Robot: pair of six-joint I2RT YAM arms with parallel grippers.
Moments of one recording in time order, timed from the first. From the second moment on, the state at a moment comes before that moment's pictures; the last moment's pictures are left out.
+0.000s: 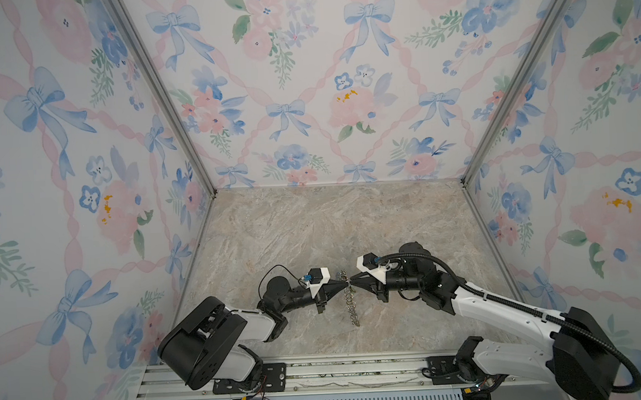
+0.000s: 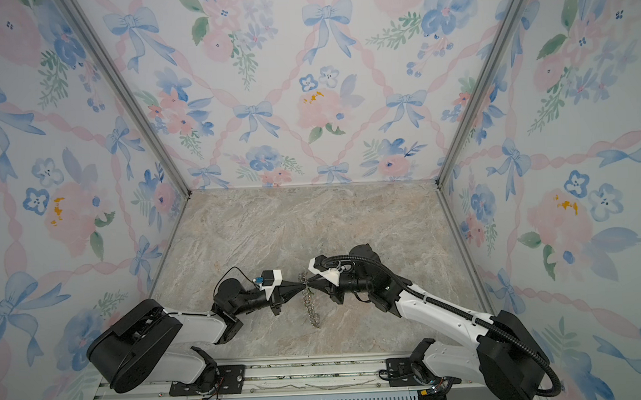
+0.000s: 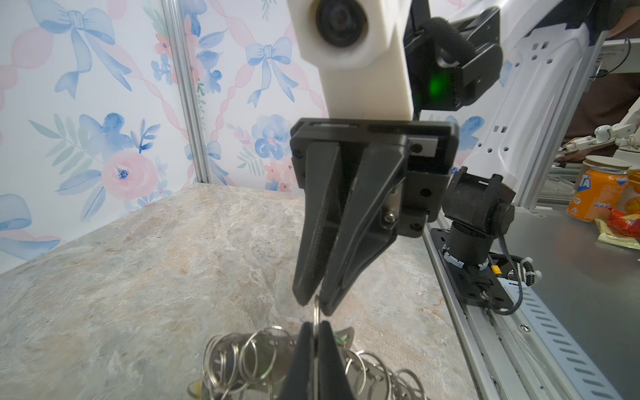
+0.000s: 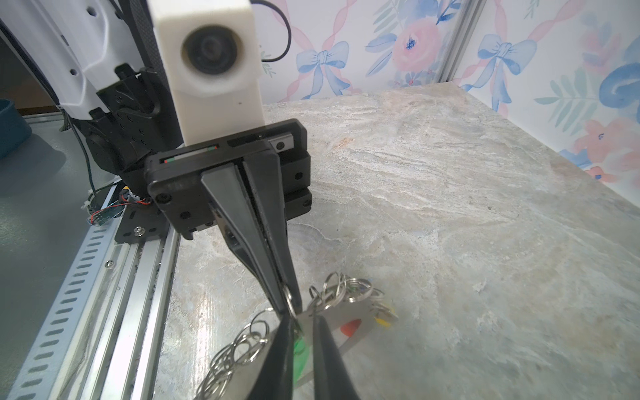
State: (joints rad) left arm -0.62 1.42 0.19 1.29 0.72 -0.02; right arm 0.73 1.18 0.63 0.12 -0.59 -0.26
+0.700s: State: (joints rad) left arm -0.62 1.46 0.18 1.36 0.73 -0.02; right arm 0.78 1.21 0.74 -0.12 -0.52 -0.29
